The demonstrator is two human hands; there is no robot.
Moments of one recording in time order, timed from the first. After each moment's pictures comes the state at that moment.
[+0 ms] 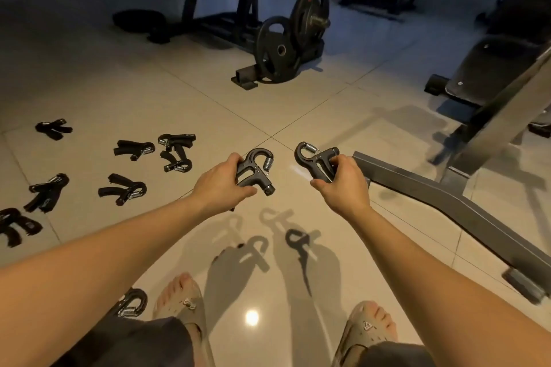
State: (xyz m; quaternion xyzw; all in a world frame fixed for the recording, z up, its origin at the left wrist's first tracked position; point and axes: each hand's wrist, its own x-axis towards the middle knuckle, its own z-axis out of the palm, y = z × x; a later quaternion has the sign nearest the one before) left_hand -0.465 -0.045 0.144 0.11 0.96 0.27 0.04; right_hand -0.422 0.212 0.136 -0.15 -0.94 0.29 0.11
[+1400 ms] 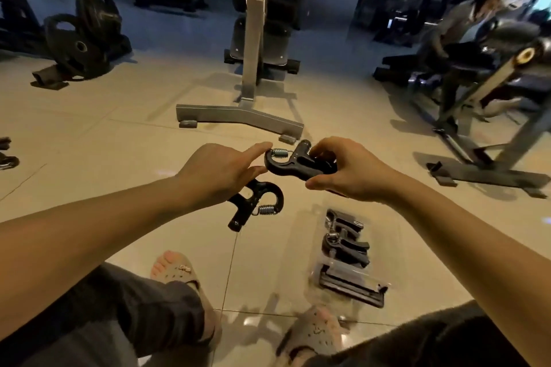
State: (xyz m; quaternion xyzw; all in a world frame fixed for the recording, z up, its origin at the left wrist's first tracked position) left_hand 0.041 0.043 0.258 0.62 0.76 0.07 -0.17; right_hand 0.246 0.188 0.324 -0.25 -0.94 0.24 0.06
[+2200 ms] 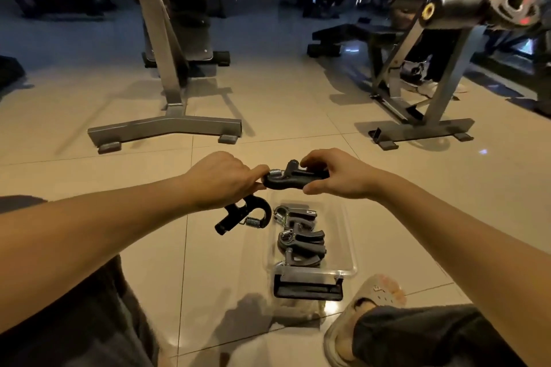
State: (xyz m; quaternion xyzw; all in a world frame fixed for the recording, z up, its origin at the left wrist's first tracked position) left_hand 0.099 0.215 0.239 0.80 0.55 -0.06 -0.23; right_hand 0.344 0.324 0.271 -0.34 -0.88 0.32 0.05
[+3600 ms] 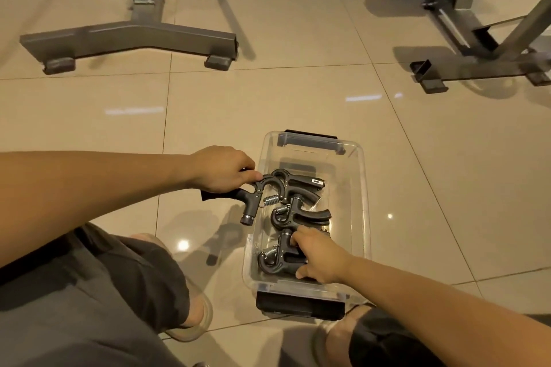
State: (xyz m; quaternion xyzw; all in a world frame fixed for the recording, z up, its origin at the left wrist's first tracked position) left_hand 0.060 0.357 0.093 0.68 0.68 -0.06 0.28; right_hand 0.338 0.375 -0.024 -0.28 -0.90 0.26 -0.22
